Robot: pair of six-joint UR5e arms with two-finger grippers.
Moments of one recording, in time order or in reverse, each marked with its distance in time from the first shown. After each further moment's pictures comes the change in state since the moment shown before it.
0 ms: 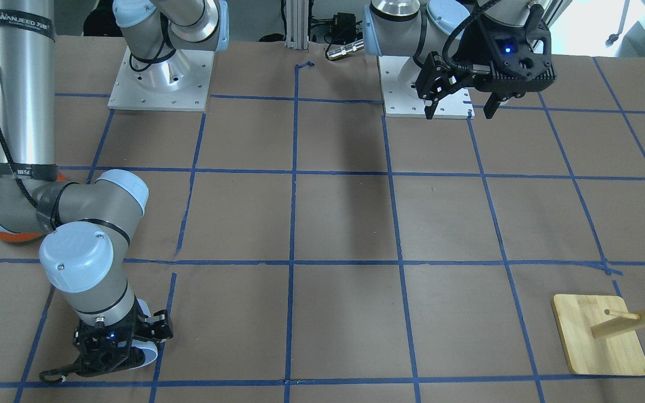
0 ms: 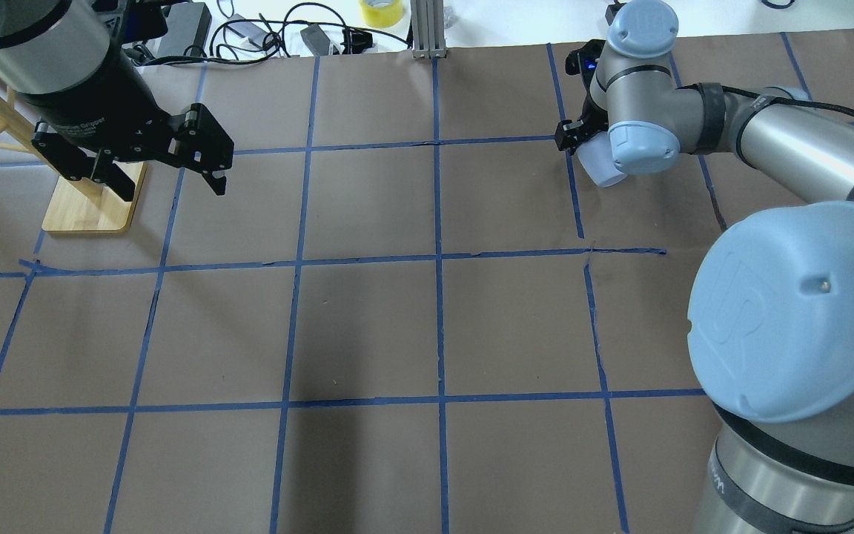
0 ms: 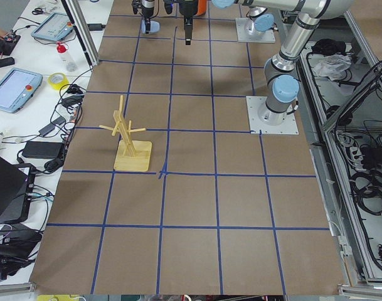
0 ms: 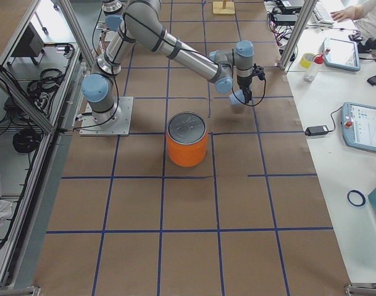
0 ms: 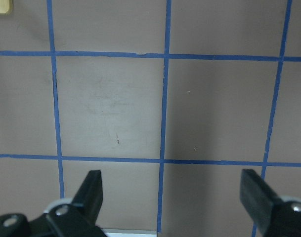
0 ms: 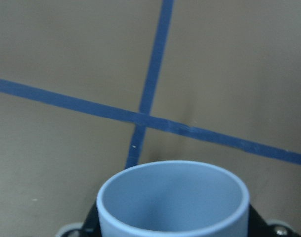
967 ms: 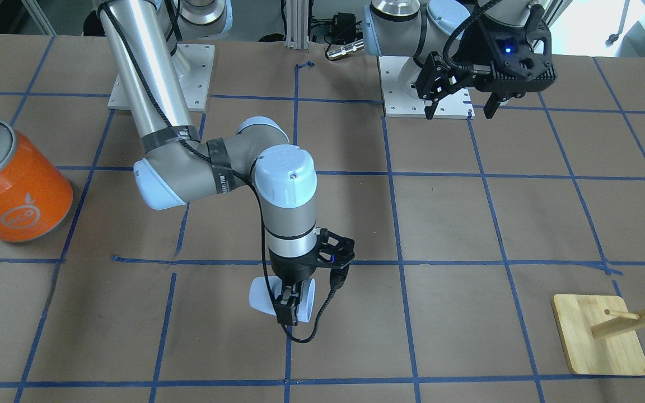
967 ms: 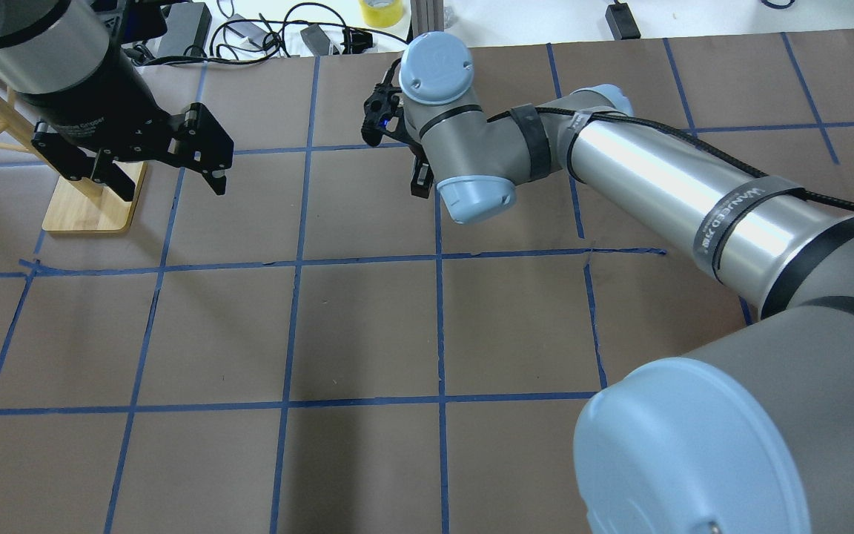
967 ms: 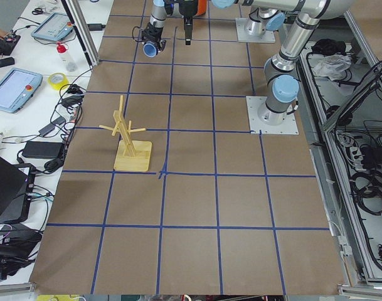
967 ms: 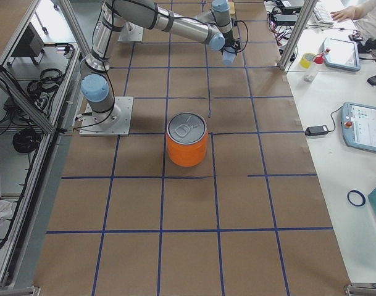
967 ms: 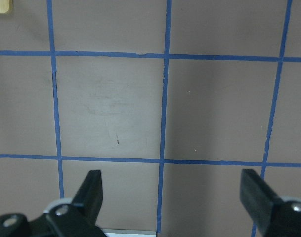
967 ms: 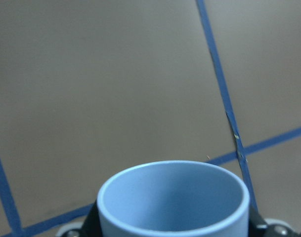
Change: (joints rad) left arm 0.001 0.000 0.000 0.000 -0.002 0.000; right arm 0.399 -0.016 -0.049 -0.008 0.000 -0.650
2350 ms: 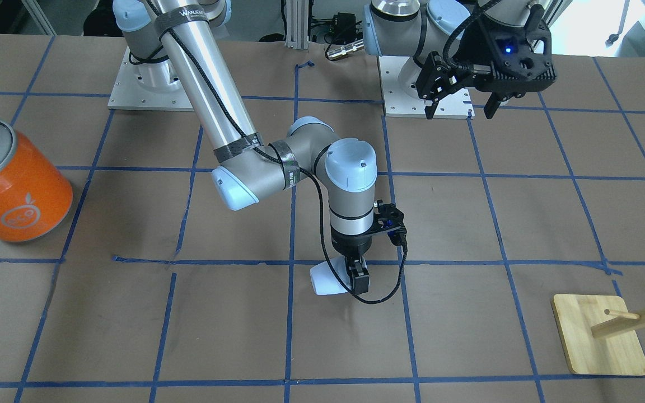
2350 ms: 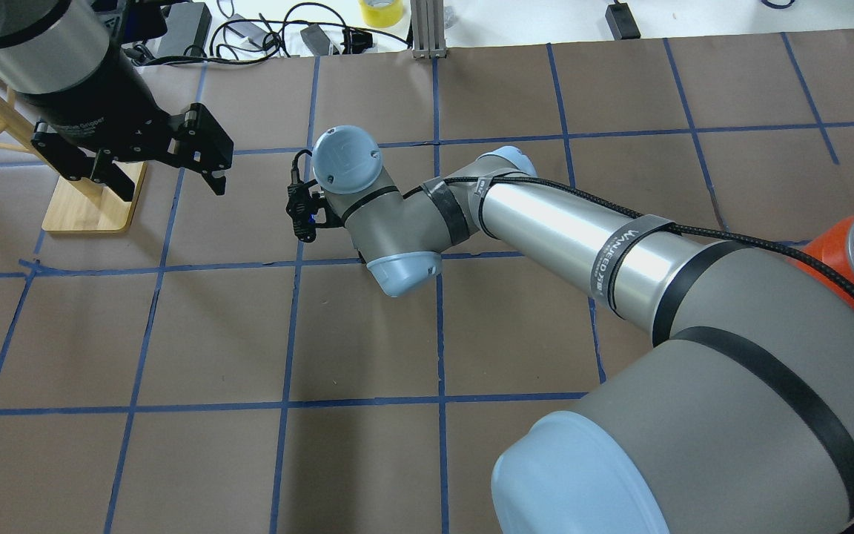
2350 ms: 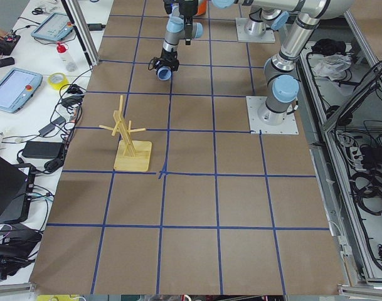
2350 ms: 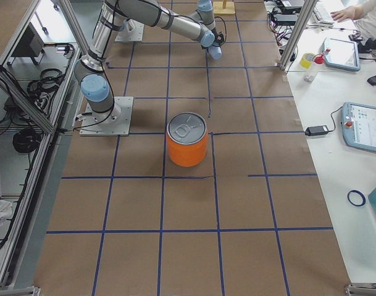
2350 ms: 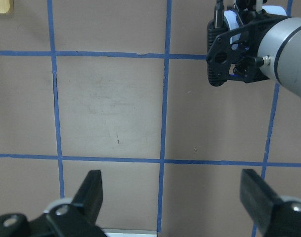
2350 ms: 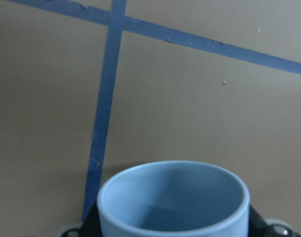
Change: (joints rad) left arm 0.000 0.000 0.000 0.000 0.002 0.000; right arm 0.146 0.089 0.018 -0.079 0.027 -0.225
